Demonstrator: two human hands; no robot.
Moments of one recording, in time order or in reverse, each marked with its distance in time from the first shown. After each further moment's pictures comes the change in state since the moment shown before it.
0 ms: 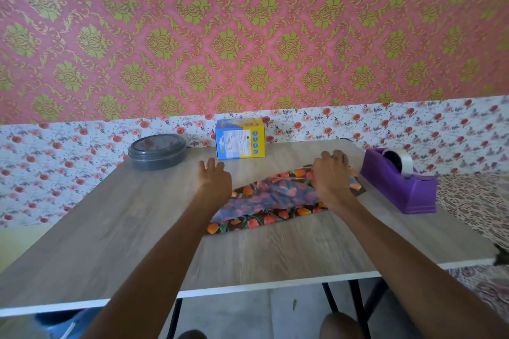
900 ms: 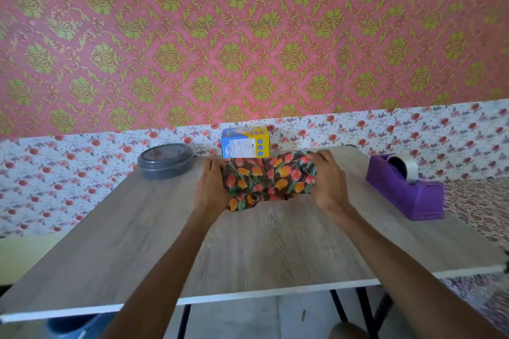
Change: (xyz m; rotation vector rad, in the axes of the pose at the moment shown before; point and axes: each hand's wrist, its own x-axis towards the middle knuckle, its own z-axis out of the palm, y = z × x) left_hand -0.025 -0.011 0.010 -0.961 0.516 -0.111; right_hand -0.017 -0.008 -0.012 0.685 0.237 0.002
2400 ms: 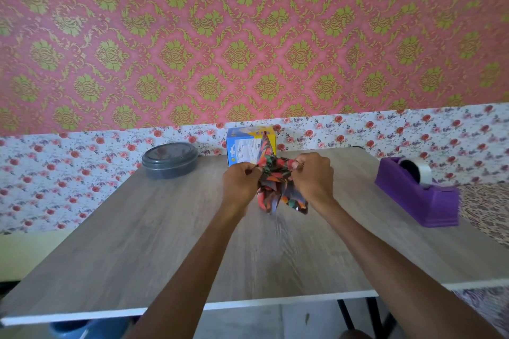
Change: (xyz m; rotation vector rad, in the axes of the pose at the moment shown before) left_hand 0.011 0.037 0.021 -0.612 -0.037 -0.296; right_hand 0.018 -0.055 0.011 0.212 -0.023 0.223
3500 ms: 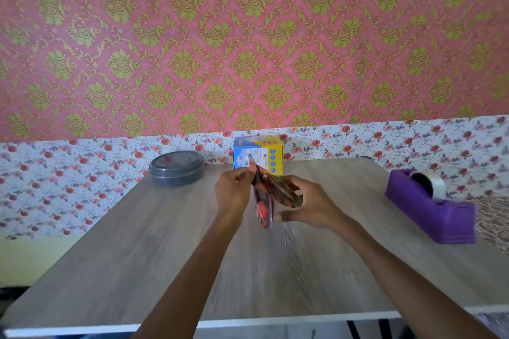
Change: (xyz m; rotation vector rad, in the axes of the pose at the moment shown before) left_hand 0.005 0.000 -0.020 -0.076 0.126 0.018; right_hand -0.006 0.024 0.002 0.367 -0.557 -0.357
